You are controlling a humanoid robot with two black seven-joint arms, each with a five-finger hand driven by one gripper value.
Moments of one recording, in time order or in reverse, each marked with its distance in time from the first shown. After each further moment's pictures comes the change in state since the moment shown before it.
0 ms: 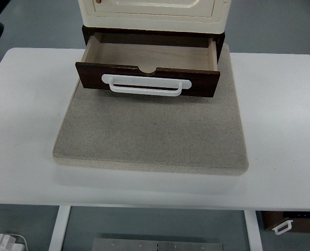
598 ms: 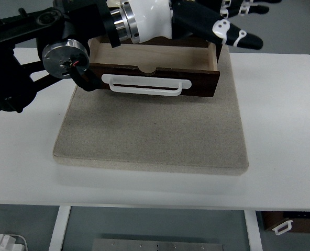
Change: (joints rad) left arm 0.002 -0.005 0.398 -0.240 0.221 -0.007 0.002; right arm 0.000 0.000 0.000 0.000 0.000 0.000 0.000
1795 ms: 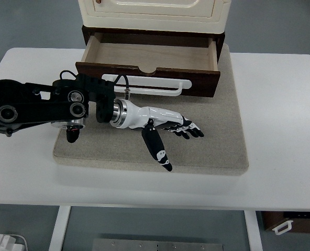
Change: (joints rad) left arm 0.002 0.013 0.453 0.083 0.425 -0.100 0.193; right arm 0.000 0.000 0.000 0.000 0.000 0.000 0.000
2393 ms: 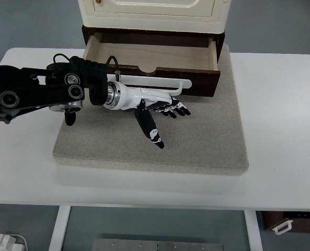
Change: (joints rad) left arm -0.027 -0.003 -0.006 0.098 0.000 -0.005 0.023; right arm 0.000 0.000 0.000 0.000 0.000 0.000 0.000
